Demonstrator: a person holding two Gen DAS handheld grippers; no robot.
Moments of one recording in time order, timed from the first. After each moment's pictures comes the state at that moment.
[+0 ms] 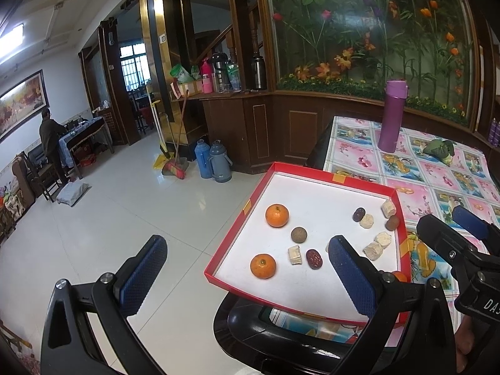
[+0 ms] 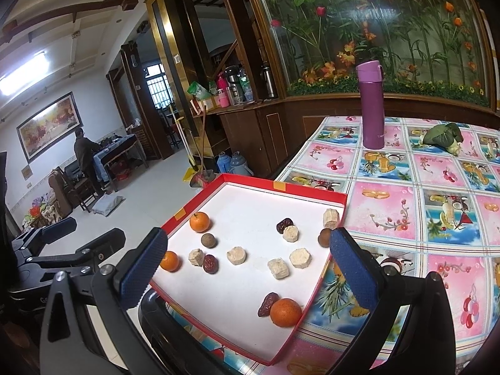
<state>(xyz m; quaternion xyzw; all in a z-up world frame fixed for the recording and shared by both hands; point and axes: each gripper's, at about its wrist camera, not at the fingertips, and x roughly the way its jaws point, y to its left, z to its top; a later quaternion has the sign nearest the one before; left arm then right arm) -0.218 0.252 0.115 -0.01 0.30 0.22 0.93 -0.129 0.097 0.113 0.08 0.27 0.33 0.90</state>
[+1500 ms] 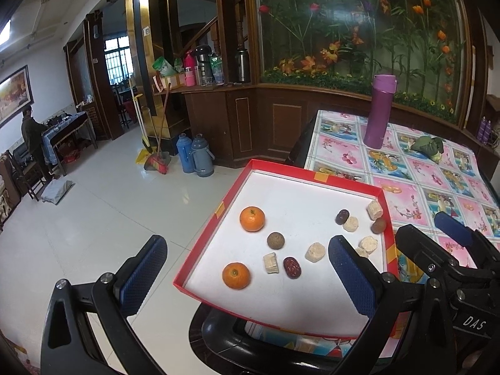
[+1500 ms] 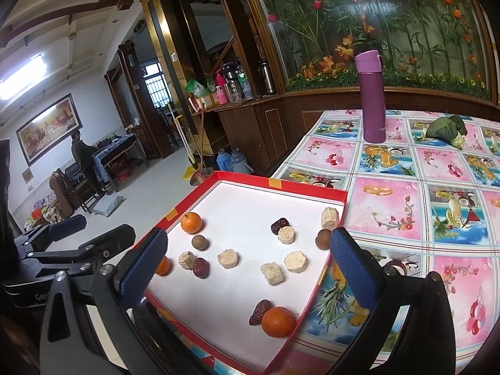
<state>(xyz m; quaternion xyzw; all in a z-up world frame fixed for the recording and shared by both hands) -0.187 0.244 0.107 -0.02 0.32 0.18 0.93 -0.108 0.096 0.102 0.09 0.28 0.33 0.90</state>
